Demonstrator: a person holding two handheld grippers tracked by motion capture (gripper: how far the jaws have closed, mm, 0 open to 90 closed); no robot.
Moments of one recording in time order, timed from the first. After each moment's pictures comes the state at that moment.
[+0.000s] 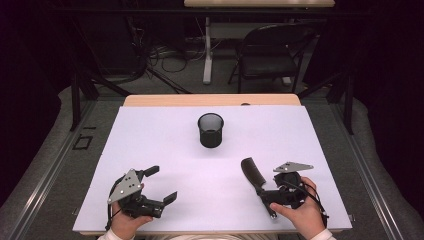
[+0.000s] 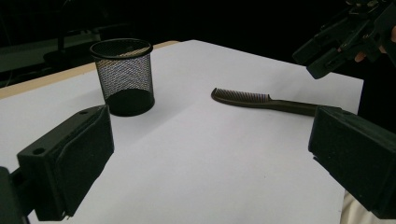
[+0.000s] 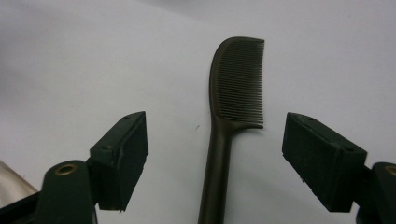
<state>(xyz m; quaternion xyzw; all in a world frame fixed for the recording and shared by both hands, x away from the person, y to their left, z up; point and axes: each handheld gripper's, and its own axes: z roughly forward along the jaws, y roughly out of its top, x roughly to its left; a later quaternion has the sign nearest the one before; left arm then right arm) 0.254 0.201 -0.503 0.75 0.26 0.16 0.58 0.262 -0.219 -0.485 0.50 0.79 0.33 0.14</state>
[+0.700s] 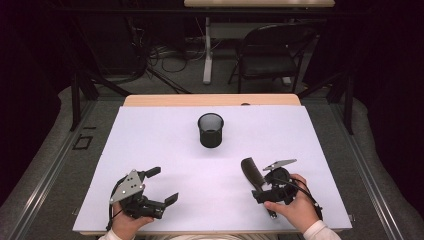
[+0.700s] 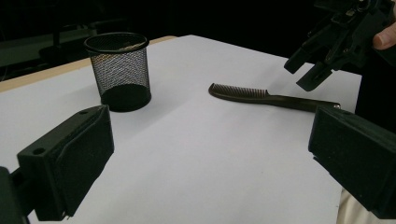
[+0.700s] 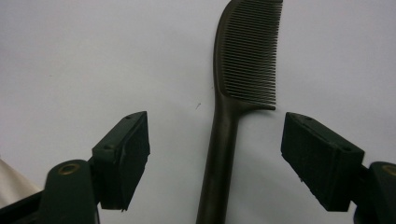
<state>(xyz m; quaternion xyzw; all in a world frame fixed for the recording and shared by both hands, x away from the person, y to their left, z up) 0.254 0.198 -0.506 0.76 0.26 0.15 0.58 0.279 -0.205 -0.496 0.50 0.82 0.25 0.11</state>
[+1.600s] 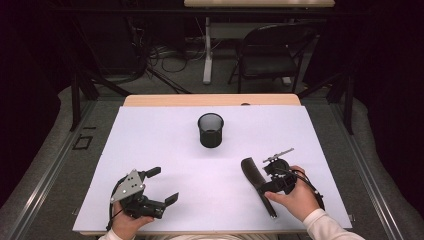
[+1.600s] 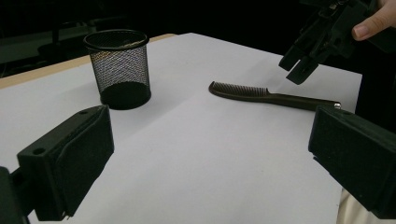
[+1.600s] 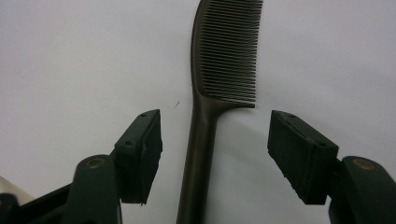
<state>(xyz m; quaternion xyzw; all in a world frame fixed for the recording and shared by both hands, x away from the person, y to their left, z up) 0.255 0.198 -0.507 0.76 0.26 0.16 0.57 0.302 -0.207 -0.491 0.52 0.83 0.20 0.09</state>
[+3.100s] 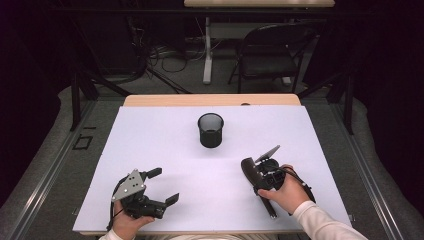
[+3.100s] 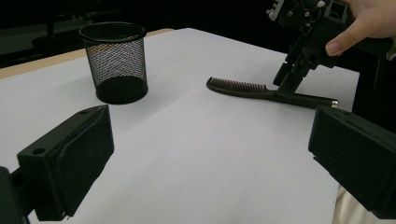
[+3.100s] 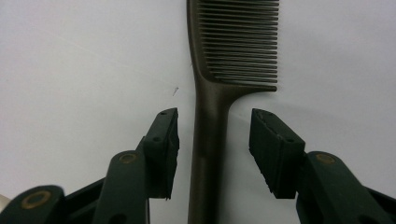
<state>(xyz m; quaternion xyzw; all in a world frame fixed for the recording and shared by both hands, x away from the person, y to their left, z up) 0.257 0.197 -0.509 0.76 0.26 0.14 0.57 0.322 -0.190 -0.512 0.55 0.83 0.11 0.03</state>
